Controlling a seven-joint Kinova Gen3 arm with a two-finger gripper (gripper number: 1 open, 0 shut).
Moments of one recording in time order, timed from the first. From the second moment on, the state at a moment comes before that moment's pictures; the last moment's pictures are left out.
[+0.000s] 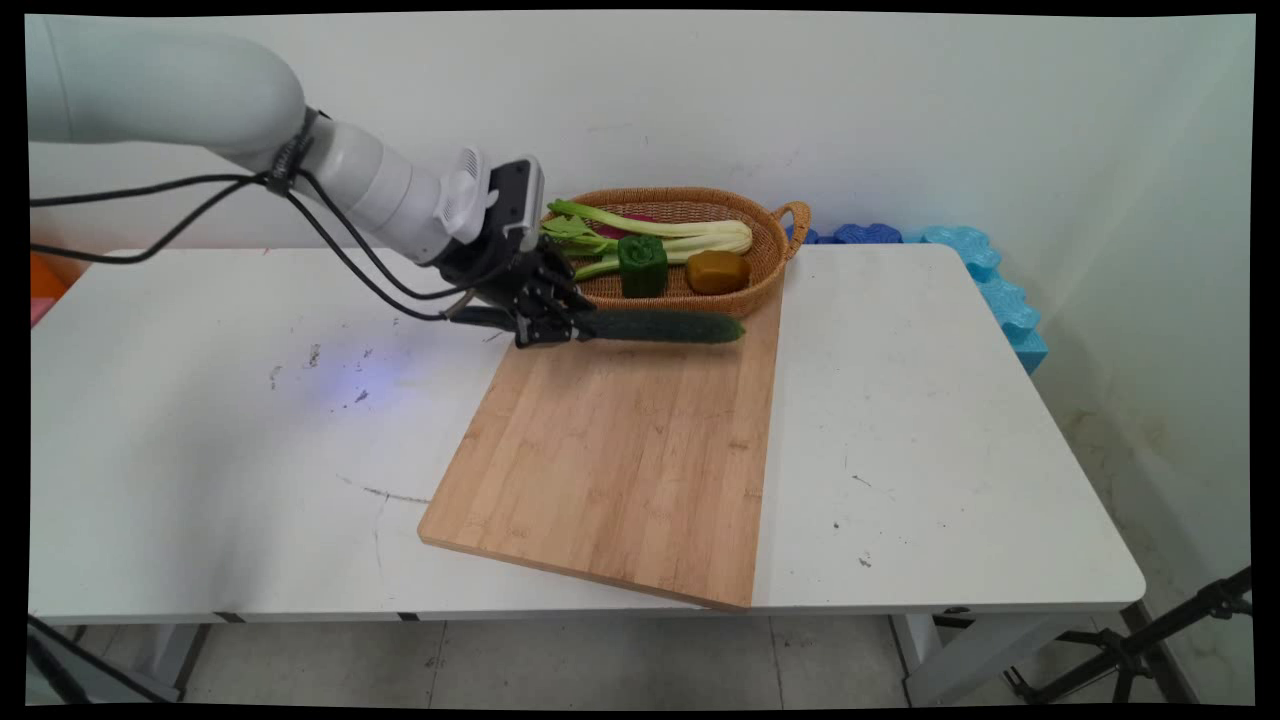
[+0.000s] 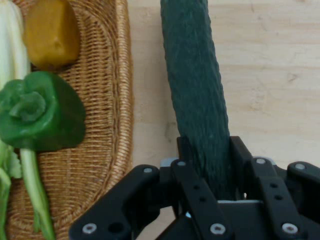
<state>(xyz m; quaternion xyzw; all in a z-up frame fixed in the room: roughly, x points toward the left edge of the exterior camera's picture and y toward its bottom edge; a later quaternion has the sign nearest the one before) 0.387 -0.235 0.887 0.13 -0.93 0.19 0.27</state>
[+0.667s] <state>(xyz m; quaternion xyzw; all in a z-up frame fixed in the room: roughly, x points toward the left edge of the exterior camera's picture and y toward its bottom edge) 0.382 -0.246 0.845 0.11 -0.94 0.19 0.26</state>
